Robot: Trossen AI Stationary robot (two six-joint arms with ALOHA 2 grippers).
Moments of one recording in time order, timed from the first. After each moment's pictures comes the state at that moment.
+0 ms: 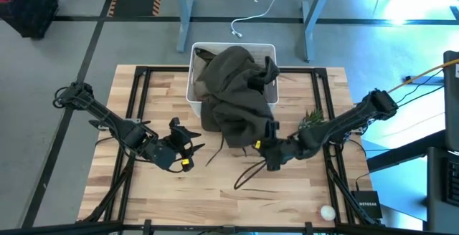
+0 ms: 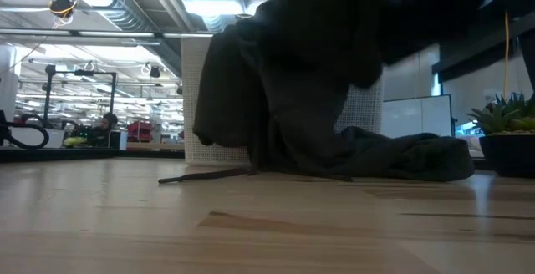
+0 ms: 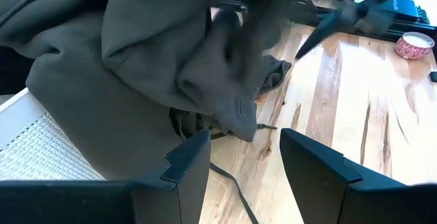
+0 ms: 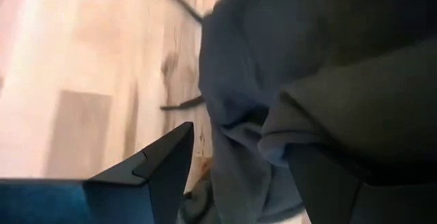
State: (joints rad) left arm -0.55 1.27 1.04 -0.49 -0.83 -0.58; right arm 0.43 1.44 1.01 -0.62 0.49 0.17
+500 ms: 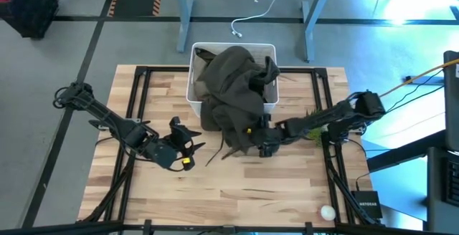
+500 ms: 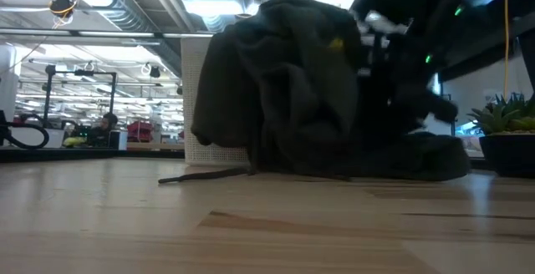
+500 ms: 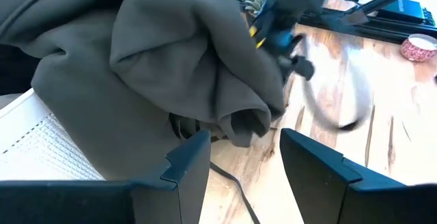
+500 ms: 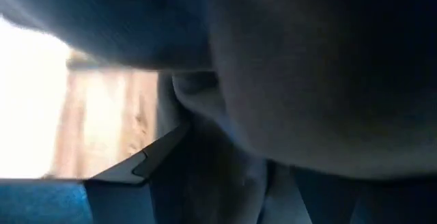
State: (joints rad) left arm -0.54 1.27 1.04 -0.49 -0.83 -0.58; right arm 0.17 1.58 0.79 -0.29 0.33 -0.02
